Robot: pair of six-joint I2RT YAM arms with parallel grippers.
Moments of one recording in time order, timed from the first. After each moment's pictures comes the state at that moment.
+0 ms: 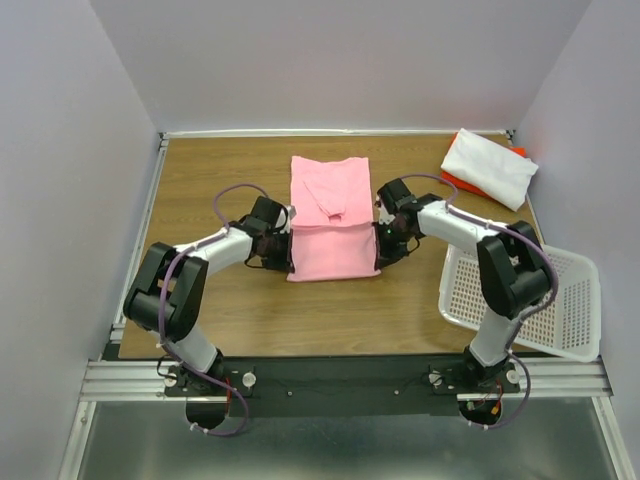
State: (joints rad) left arm -0.40 1.64 0.89 -0.34 0.29 -0.34; right arm 0.47 1.82 1.21 -0.69 -0.23 0.37
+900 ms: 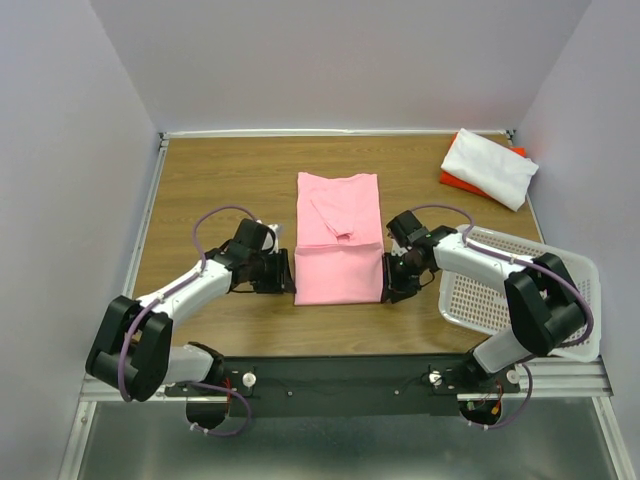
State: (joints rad) left arm -0.43 1.28 0.64 -0.39 0.35 -0.47; right arm 0.55 1.53 0.87 -0.67 -0.23 0.52
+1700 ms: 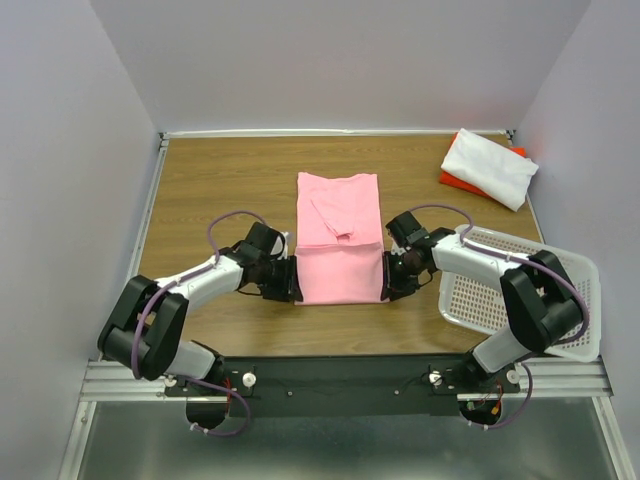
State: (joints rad) left arm -0.48 1.40 0.64 -0.35 0.39 -0.47; right arm 0.55 1.55 0.85 -0.60 -0.20 0.53
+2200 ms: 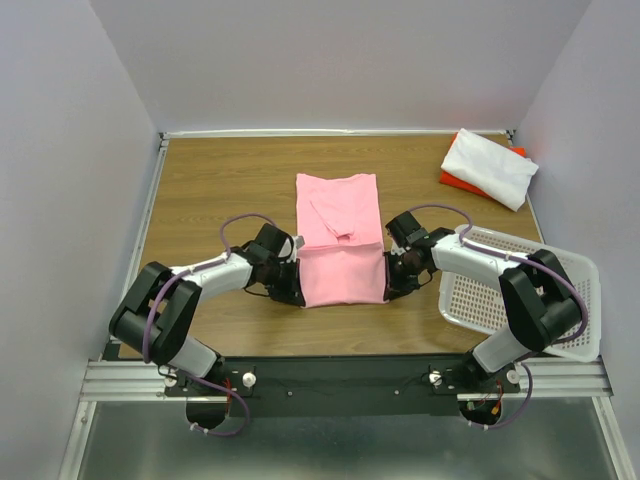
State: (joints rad) left arm -0.52 1.49 0.66 -0.30 0.46 -0.47; right arm 0.55 1.56 0.85 -0.60 -0.20 0.53
